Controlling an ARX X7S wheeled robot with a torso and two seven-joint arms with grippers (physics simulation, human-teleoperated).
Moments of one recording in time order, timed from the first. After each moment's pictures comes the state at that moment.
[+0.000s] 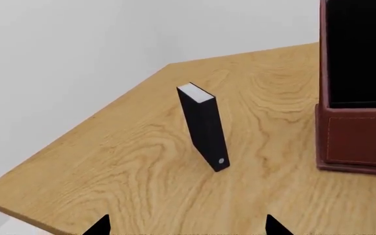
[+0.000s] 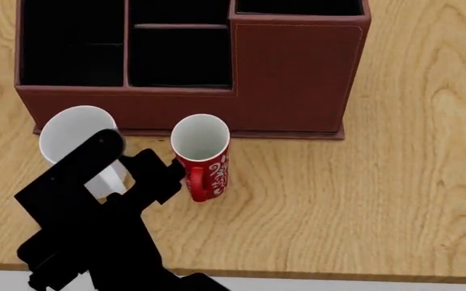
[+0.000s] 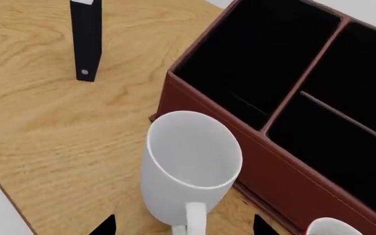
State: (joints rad) left arm 0.01 -0.29 -0.30 0.63 -0.15 -0.61 -0.28; right arm 0.89 0.02 -0.85 -0.19 0.42 0.99 0.35
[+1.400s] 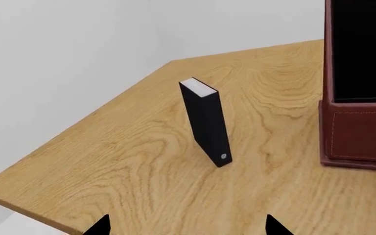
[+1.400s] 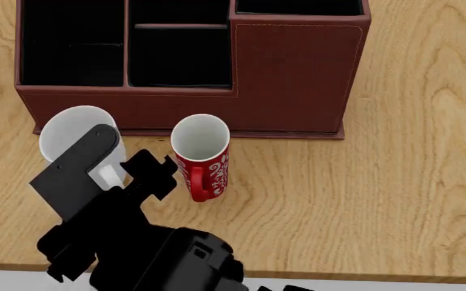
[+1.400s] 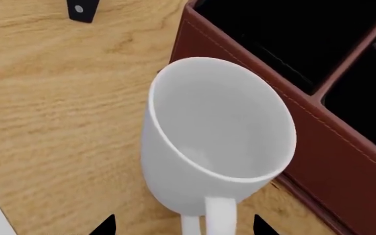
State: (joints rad) left arm 0.02 -0.30 -0.29 0.60 -0.17 -0.57 -0.31; right arm 1.18 0.00 -1.26 0.35 0.83 0.62 0.43
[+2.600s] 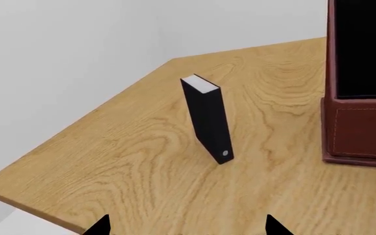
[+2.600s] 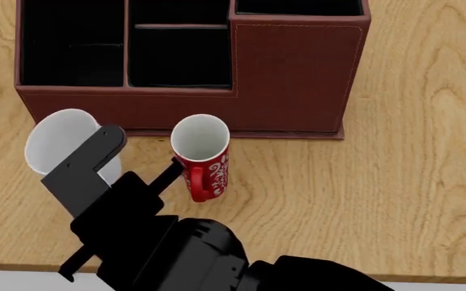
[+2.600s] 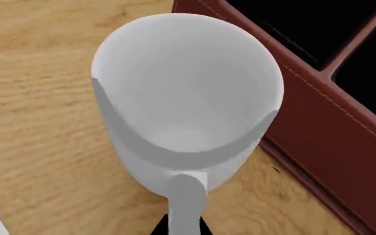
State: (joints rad) left arm 0.04 -0.31 -0.29 0.58 -0.19 -0.54 -0.32; right arm 1.32 0.00 -1.55 0.47 1.13 0.46 0.48
